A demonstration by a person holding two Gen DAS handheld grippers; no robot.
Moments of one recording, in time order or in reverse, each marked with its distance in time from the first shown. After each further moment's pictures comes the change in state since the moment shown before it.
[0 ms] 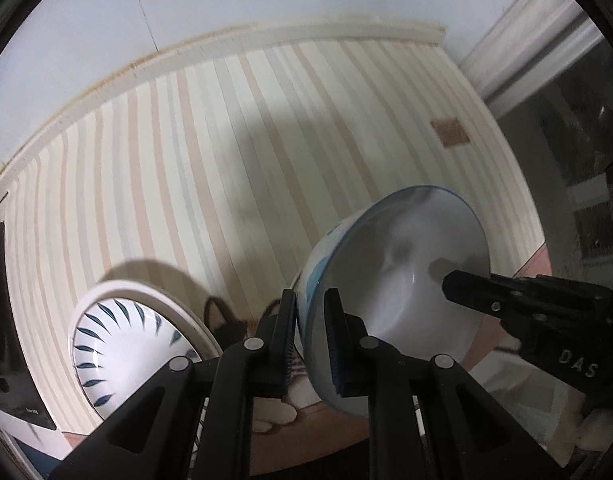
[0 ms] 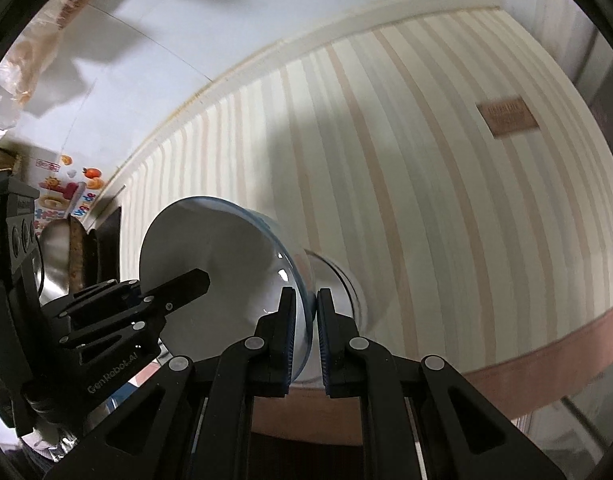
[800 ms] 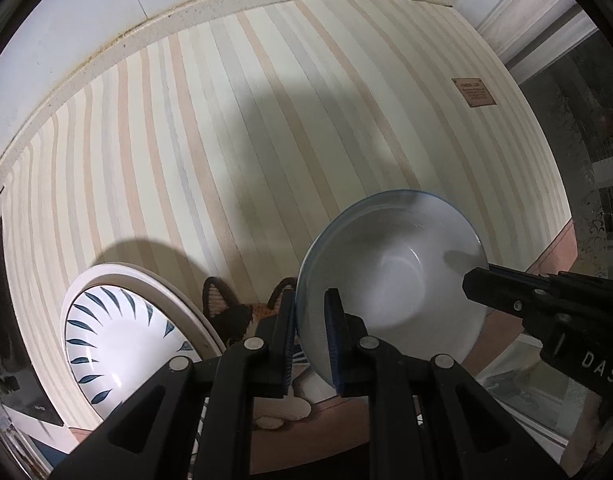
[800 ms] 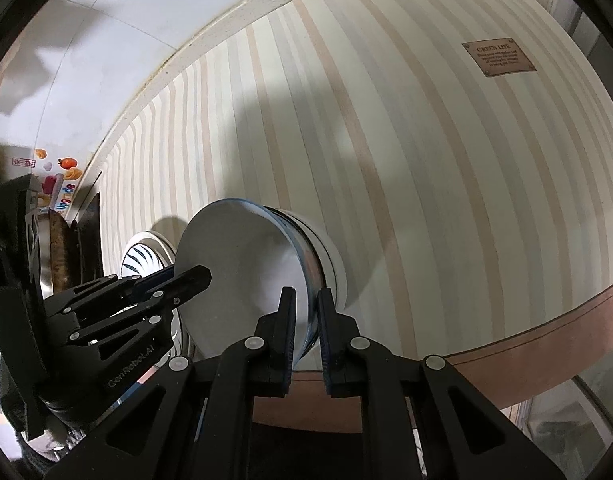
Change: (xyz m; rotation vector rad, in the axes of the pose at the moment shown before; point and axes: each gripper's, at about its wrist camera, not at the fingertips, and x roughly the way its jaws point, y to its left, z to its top) left arm 0.027 -0.001 -0.010 0.027 0.073 0.055; right arm 0.038 -0.019 -0.004 0.058 0.107 -0.024
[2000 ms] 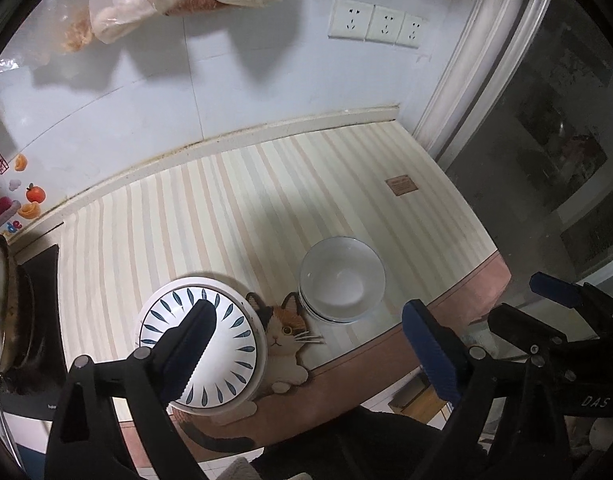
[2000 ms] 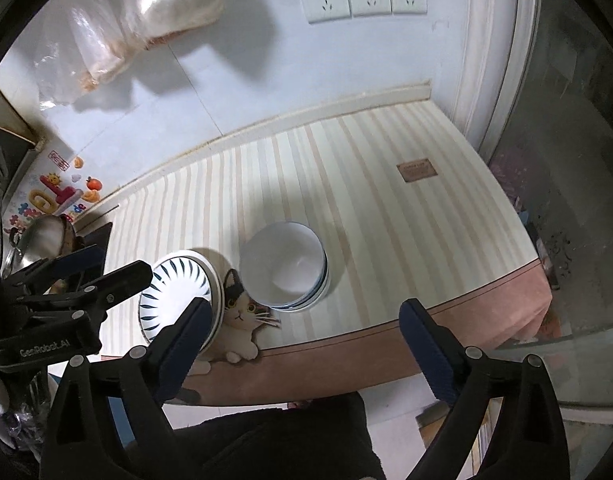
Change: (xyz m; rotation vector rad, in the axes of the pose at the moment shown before) left arm -0.184 0.005 -0.104 0.017 -0.404 -0.052; right arm -0.187 0.079 -0.154 -0.120 -0.432 -0.209
